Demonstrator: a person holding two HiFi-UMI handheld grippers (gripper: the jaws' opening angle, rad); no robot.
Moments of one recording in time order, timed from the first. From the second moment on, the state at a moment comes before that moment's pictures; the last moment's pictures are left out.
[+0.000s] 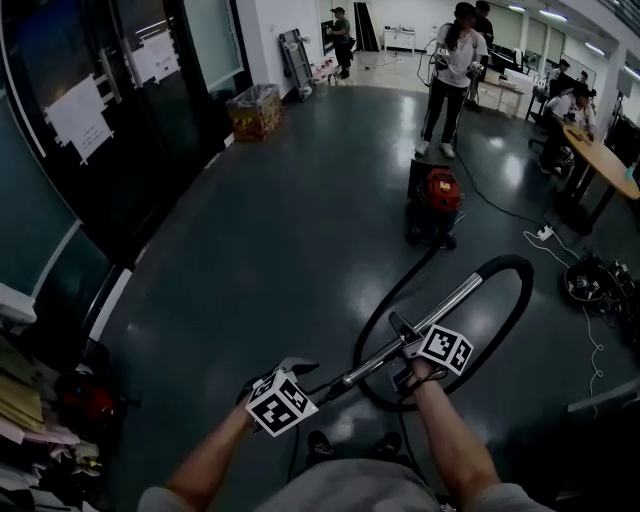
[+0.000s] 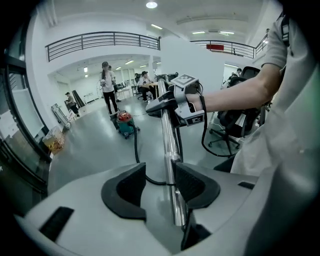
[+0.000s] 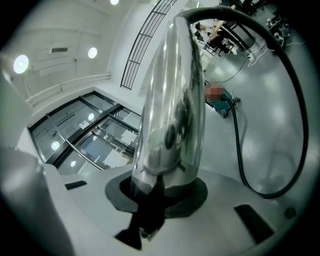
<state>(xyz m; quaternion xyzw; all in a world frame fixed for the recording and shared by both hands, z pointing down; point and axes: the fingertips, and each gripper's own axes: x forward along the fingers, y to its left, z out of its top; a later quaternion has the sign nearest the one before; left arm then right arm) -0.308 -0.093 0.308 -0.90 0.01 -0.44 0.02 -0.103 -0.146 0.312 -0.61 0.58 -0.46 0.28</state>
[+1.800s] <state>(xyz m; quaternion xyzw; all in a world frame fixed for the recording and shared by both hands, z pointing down) 0.058 -0.090 0.270 -0.86 -0.29 -0.28 0.32 0.033 -0.049 0.401 -0.63 0.61 -0.44 -0.19</state>
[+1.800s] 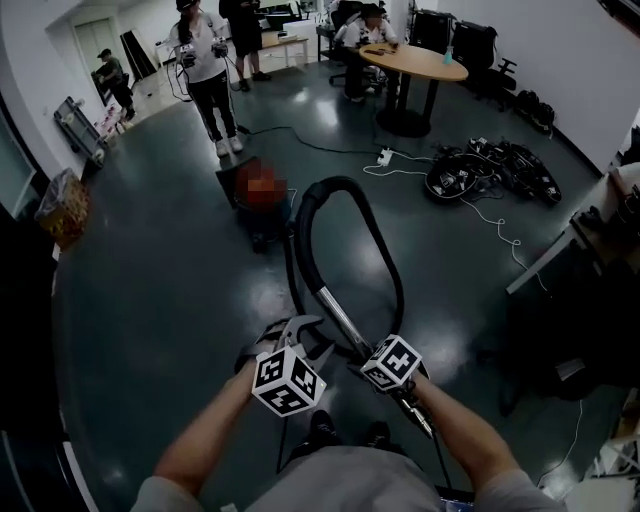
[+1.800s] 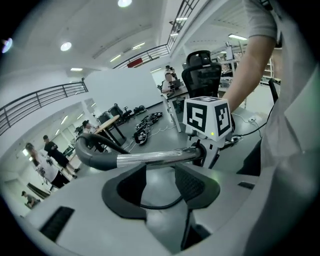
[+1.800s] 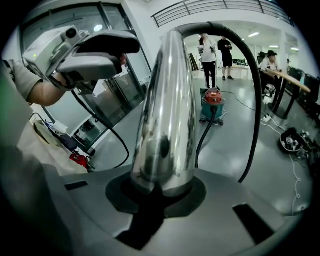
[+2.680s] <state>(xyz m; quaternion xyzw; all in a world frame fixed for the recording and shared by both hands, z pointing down) 0.020 -0.070 0.332 -0.59 -0.57 -0.34 0.45 0.002 -0.026 0.407 -0.48 0.60 -0.49 -0.41</state>
